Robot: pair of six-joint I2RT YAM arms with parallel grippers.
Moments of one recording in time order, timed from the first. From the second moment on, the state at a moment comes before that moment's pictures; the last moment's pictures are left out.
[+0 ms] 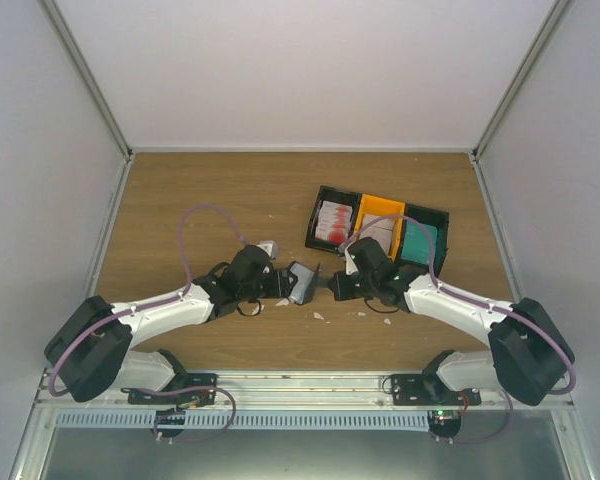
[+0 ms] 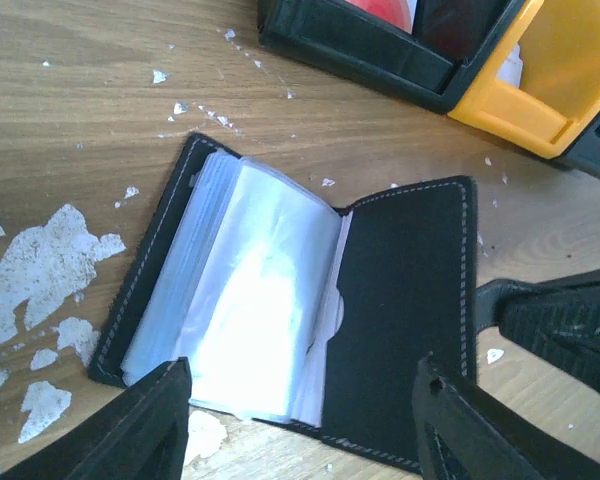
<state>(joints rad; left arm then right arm) -0.74 1.31 0.60 -0.02 0.07 -0.73 0.68 1.31 0.67 -0.25 -0.22 0.50</state>
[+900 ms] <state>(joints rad) -0.71 1.53 0.67 0.04 0.20 -0.67 0.68 1.45 0.64 -0.33 0.07 0.51</state>
